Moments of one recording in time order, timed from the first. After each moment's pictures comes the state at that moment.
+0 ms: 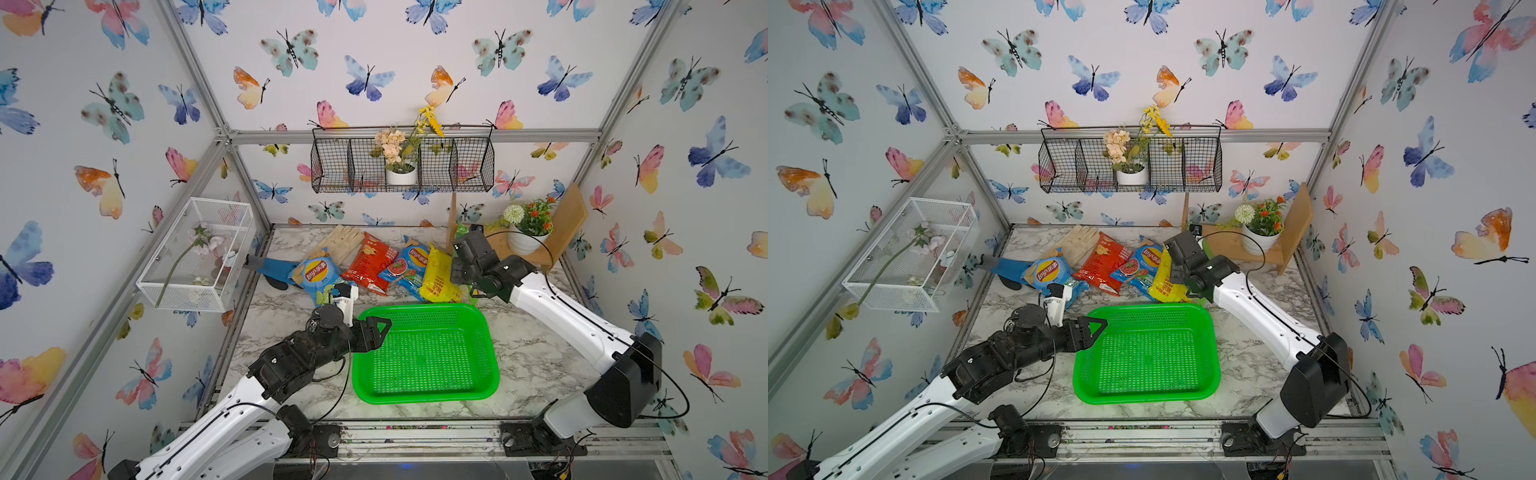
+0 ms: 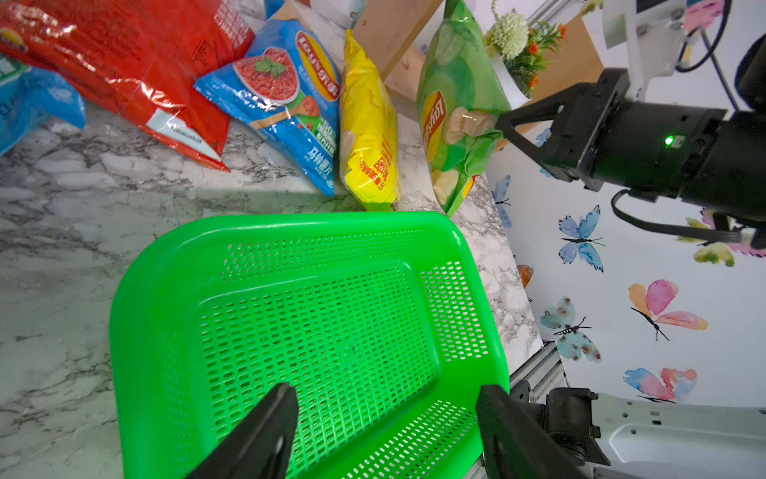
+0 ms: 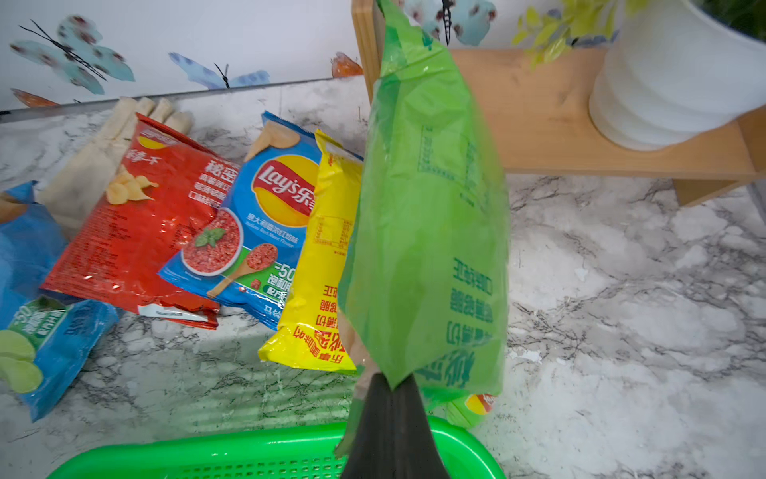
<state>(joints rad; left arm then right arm) -0.79 0.76 0.79 -0.50 0.07 -0.74 0.67 1.52 1.44 -0.77 0.41 0.55</state>
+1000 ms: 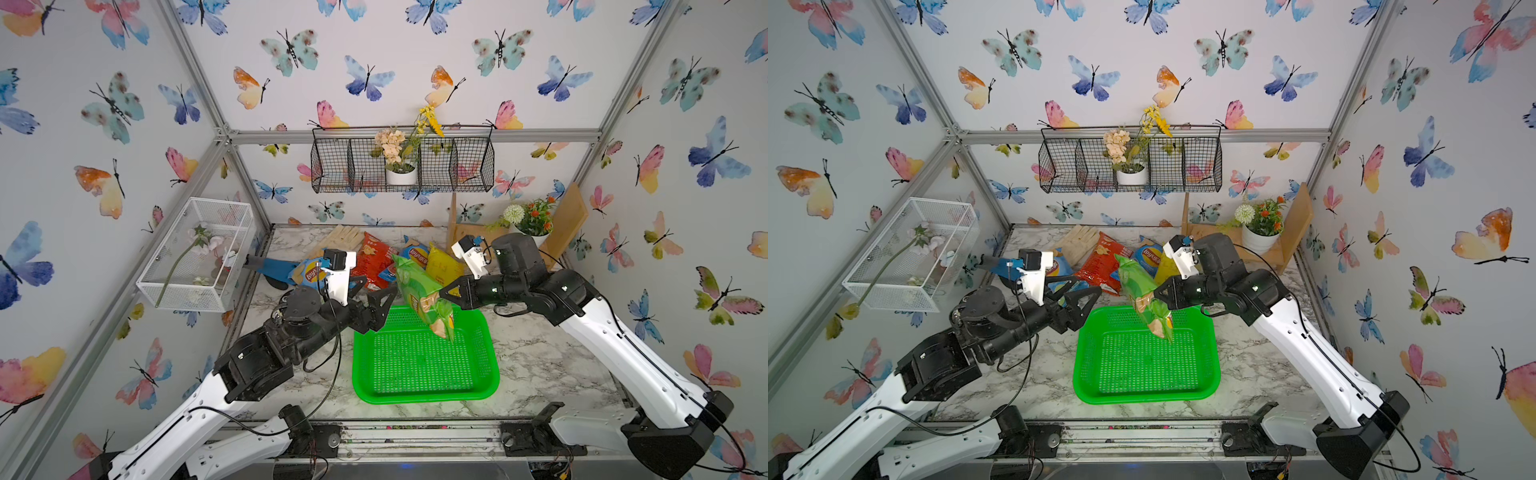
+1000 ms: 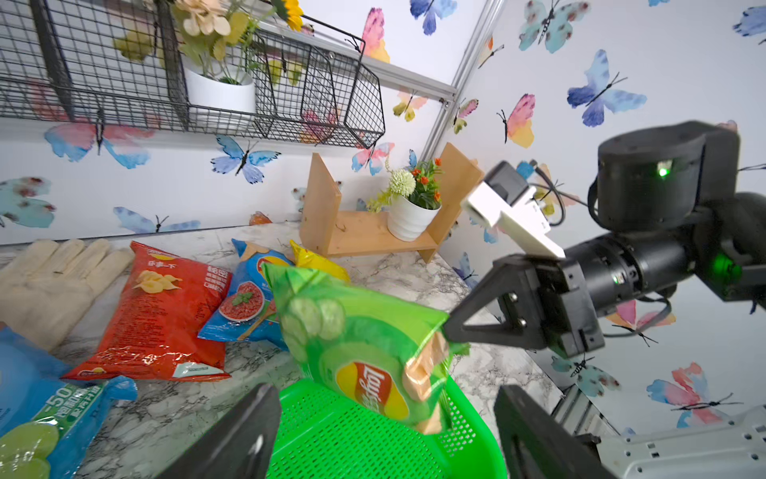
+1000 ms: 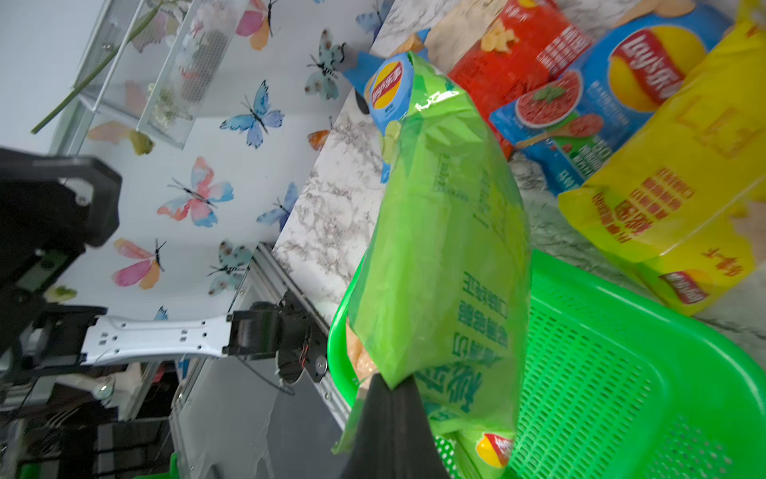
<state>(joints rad) -0.89 0.82 1.17 -0.53 -0.15 -0.41 0.67 1.24 1.39 -0.87 -0.47 0.41</state>
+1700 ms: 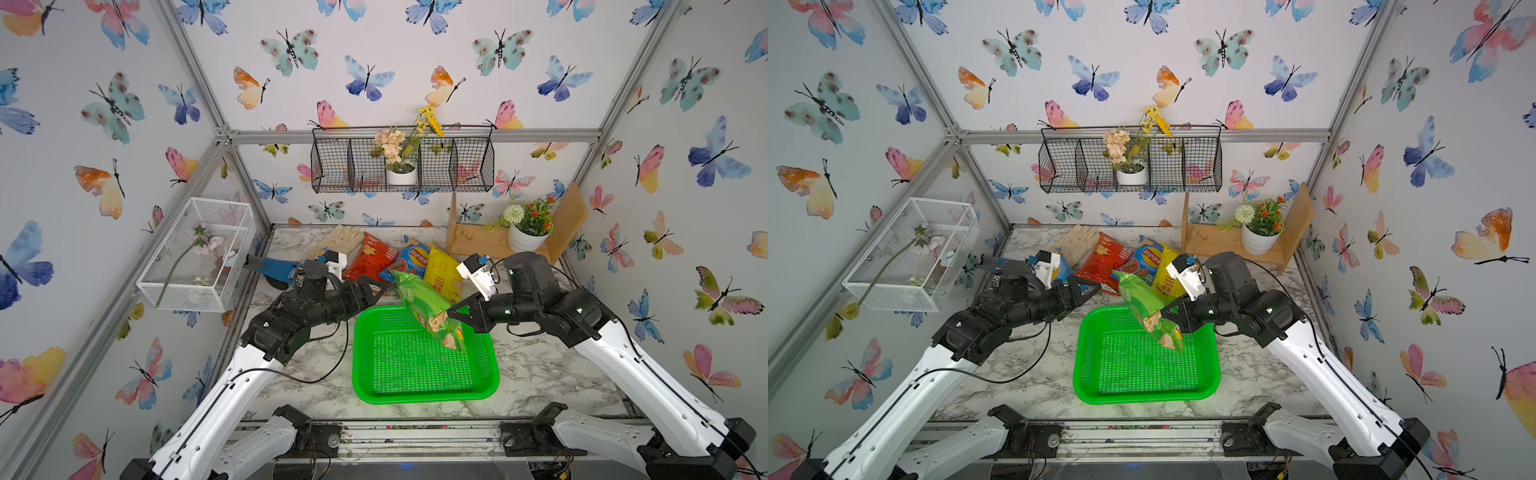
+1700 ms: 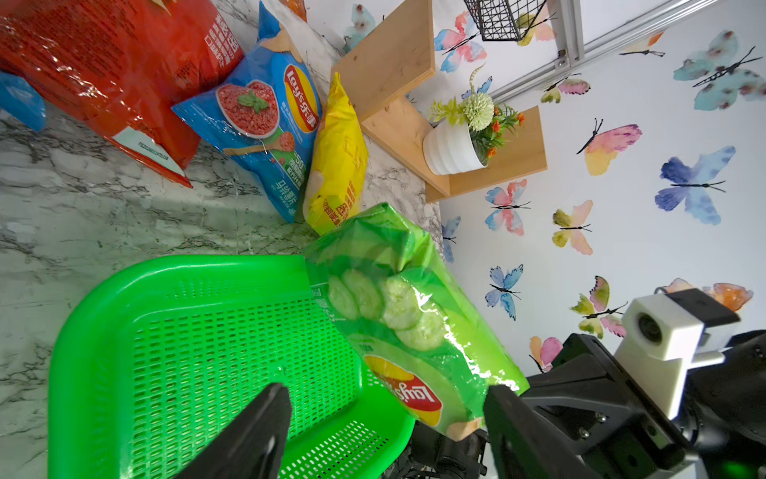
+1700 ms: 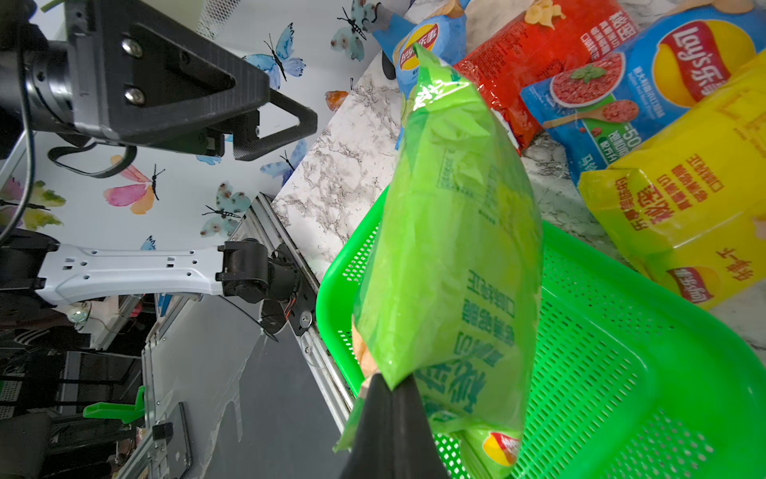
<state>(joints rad) -0.49 0.96 1.06 -0.59 0.39 -0.91 0.67 1.11 1.25 -0.86 -0.50 0.23</state>
